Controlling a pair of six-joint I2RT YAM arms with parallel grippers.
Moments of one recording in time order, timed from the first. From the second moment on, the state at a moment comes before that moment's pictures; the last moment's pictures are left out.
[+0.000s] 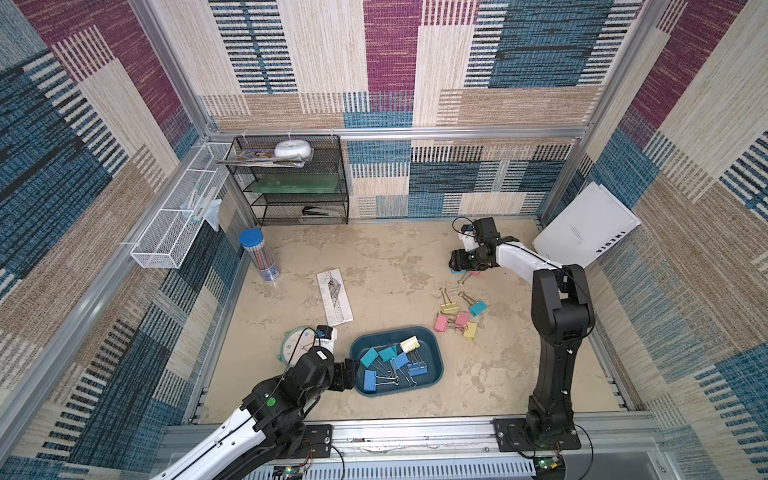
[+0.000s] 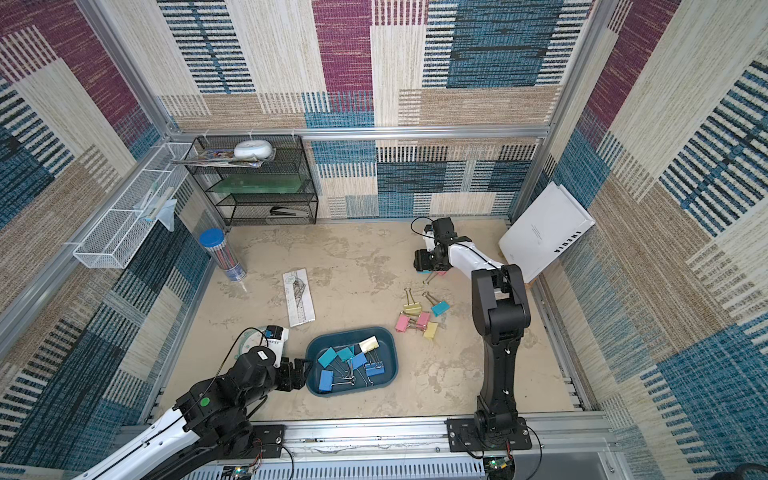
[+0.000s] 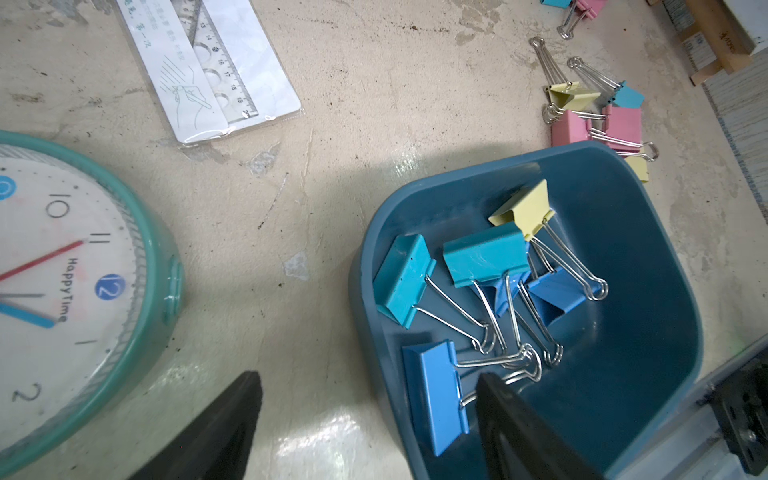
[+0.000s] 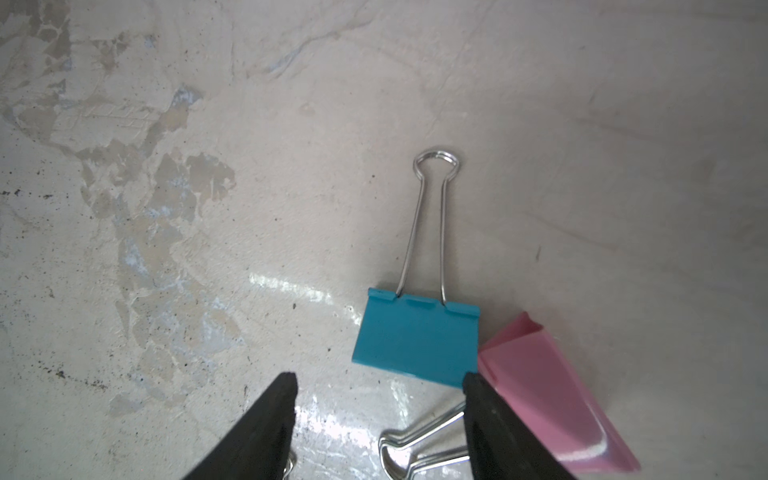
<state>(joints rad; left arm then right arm) -0.76 0.47 0.34 -0.63 -0.14 -0.62 0.20 2.08 1.55 -0.50 -0.21 0.09</state>
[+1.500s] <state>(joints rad) -0.76 0.47 0.34 -0.63 -0.13 -0.62 0.23 2.14 1.61 -0.49 -0.21 0.09</state>
